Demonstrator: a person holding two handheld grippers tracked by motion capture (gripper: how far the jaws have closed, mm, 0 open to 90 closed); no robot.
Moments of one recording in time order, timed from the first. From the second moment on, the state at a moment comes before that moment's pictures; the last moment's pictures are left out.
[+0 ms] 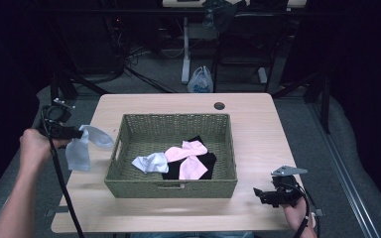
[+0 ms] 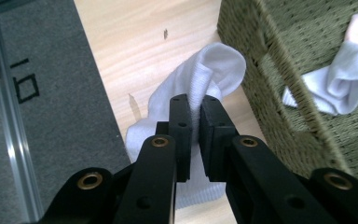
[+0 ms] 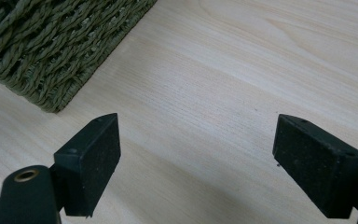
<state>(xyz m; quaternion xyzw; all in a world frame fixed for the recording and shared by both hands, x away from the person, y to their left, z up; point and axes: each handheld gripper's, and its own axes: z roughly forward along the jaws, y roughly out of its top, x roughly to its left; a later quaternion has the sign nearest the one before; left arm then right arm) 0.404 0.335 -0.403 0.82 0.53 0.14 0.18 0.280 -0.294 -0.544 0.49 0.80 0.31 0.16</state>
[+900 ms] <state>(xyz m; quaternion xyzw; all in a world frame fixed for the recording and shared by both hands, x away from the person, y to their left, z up) 0.410 0.335 -0.519 0.81 0.56 0.03 0.18 0.280 -0.294 -0.544 0.49 0.80 0.31 0.16</state>
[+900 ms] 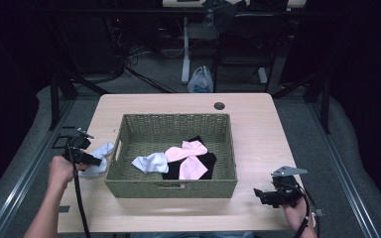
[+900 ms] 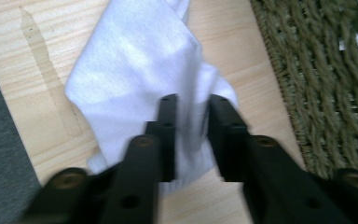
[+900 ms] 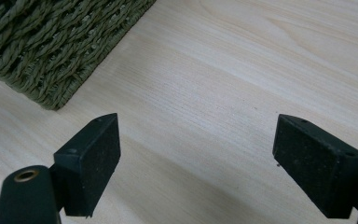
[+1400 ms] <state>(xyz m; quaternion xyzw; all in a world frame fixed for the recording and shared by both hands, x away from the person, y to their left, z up) 0.385 0.319 -0.406 0.81 0.52 0.12 0.25 0.280 -0.294 -0.544 0.49 0.80 0.31 0.16</state>
